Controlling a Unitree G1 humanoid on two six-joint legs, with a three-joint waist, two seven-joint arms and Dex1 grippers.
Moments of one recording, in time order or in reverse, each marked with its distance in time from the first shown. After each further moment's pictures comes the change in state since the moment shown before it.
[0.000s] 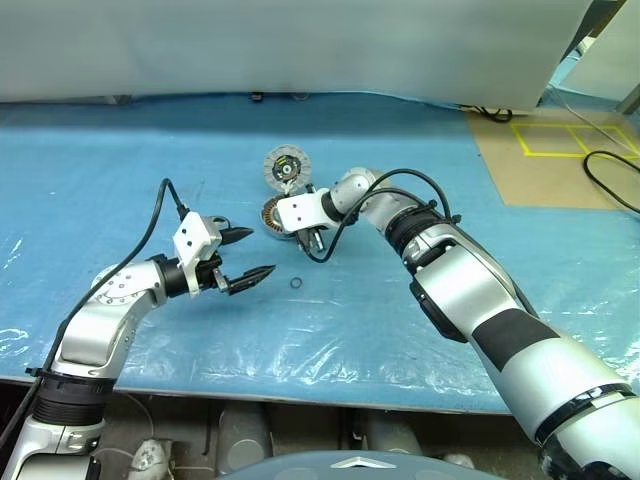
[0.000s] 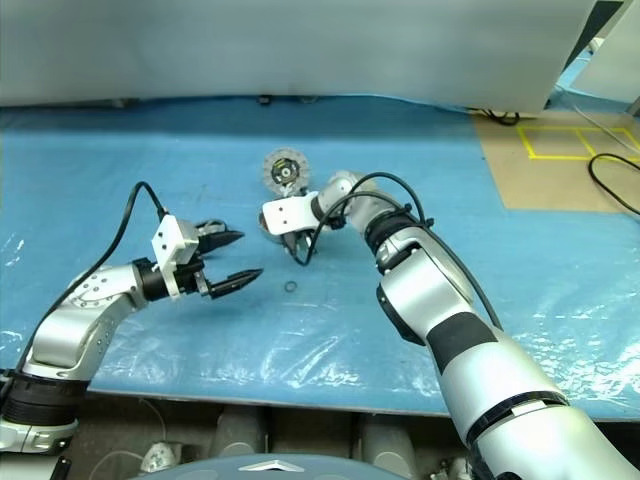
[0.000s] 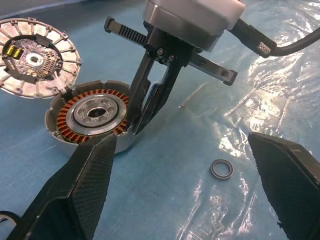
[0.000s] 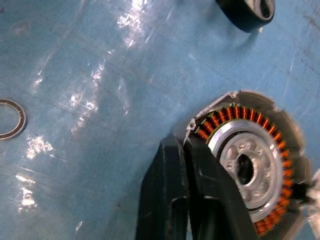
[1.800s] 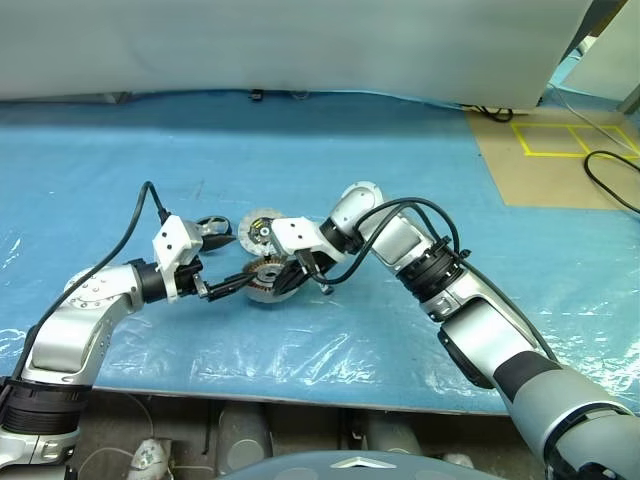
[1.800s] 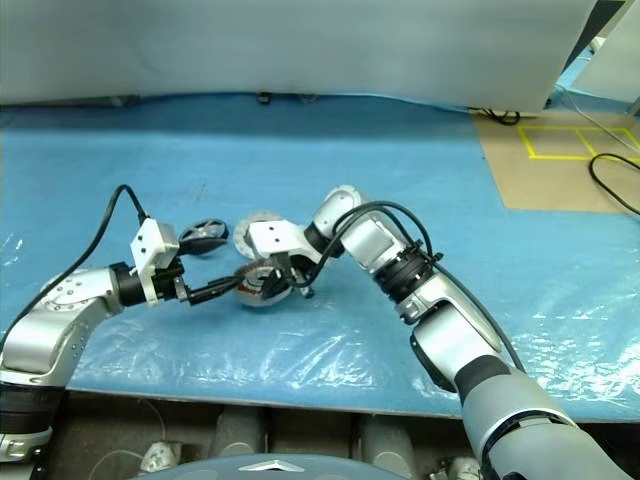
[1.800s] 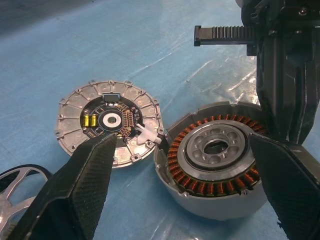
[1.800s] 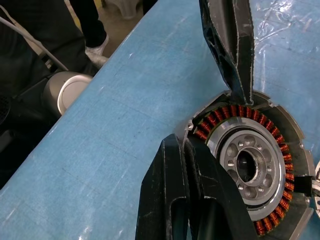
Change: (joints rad) left arm 0.050 0.080 0.051 -0.013 -0.028 0.037 -0.042; right arm 0.329 -0.118 0.097 -0.958 0.364 0.777 0.511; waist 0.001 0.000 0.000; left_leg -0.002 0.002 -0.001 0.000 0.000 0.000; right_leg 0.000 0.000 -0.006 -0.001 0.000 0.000
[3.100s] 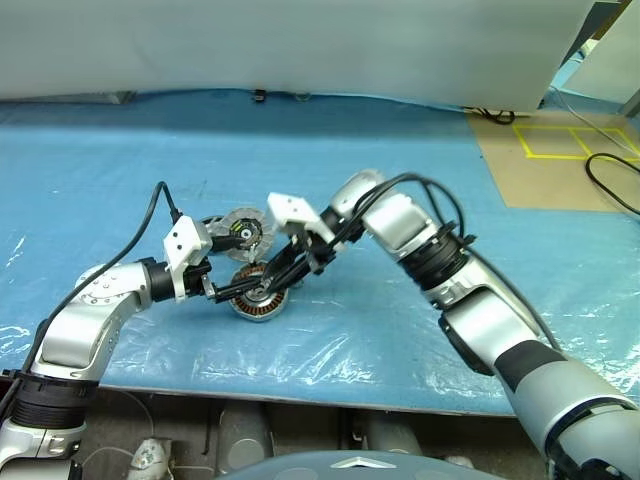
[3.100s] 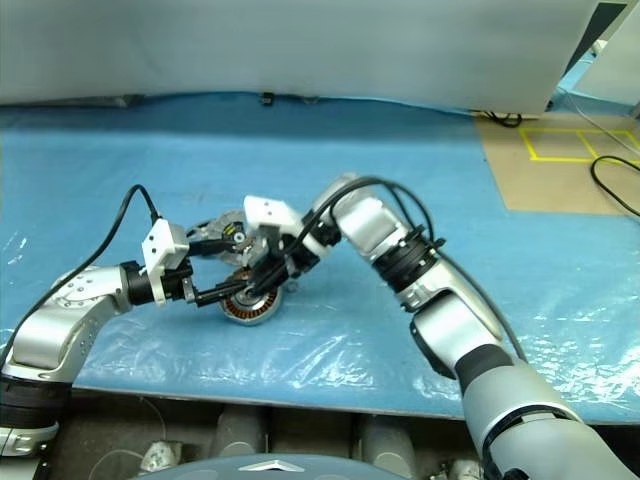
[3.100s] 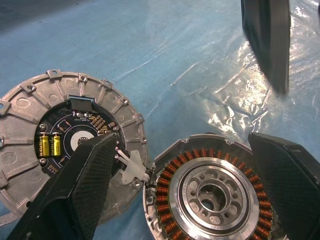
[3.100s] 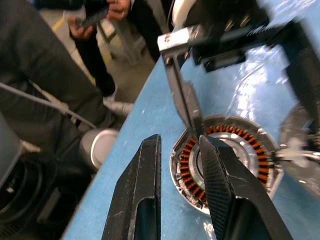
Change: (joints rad) left arm -0.023 -0.006 -0.035 -0.001 -0.002 0.002 -0.020; right arm -0.107 -0.085 -0.107 -0.114 0.231 0.411 -0.001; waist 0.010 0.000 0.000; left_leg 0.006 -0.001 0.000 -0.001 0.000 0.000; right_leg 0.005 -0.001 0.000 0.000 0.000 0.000
